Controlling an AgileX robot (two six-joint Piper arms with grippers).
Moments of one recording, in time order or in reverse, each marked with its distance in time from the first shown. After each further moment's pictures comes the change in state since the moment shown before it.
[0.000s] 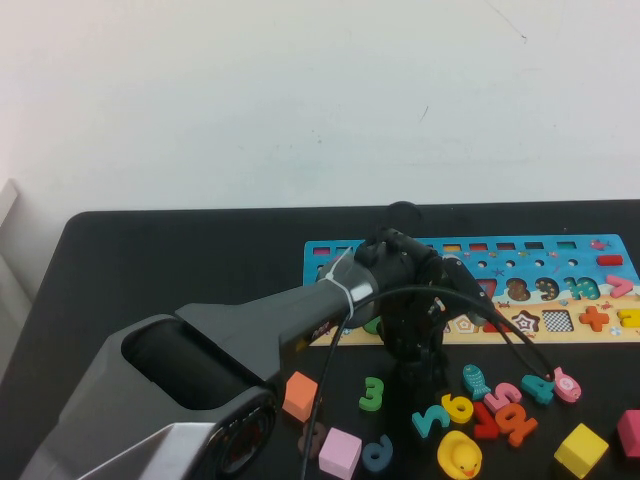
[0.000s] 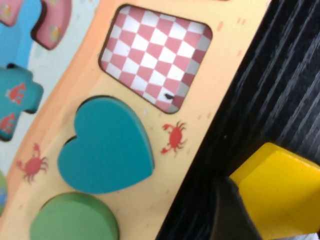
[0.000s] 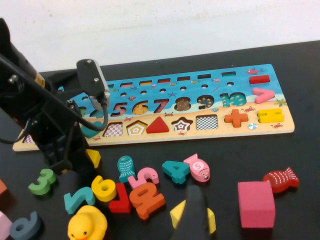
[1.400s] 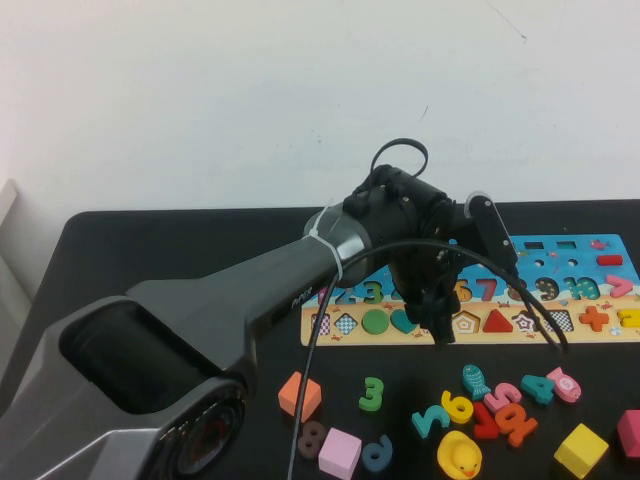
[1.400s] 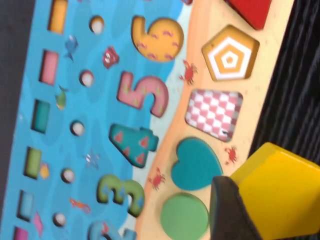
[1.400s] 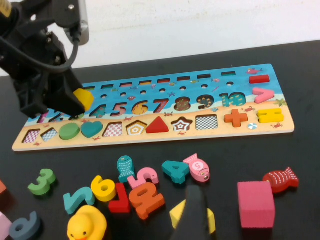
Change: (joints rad) right arm 0.000 0.000 0.000 0.000 0.000 0.000; left arm -0.007 -0.164 0.000 0.072 -0.012 0.149
